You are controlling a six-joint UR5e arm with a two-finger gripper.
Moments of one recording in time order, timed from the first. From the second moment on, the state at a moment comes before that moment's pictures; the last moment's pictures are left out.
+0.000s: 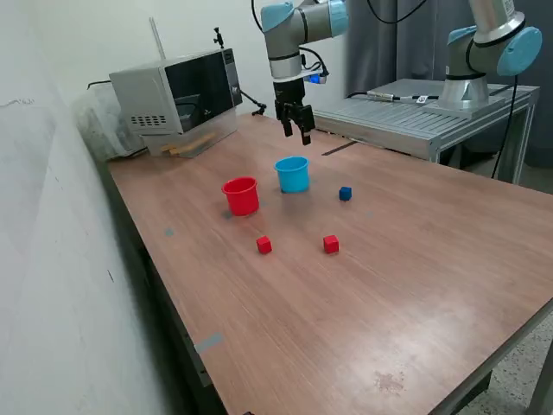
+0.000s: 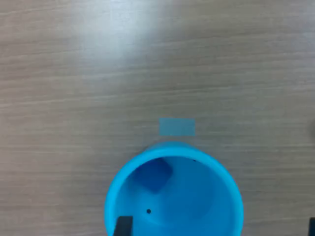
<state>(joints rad) -0.30 -1.09 1.65 -2.11 -1.61 2.91</state>
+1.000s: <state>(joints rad) -0.05 -1.34 1.93 -2.12 -1.57 2.85</state>
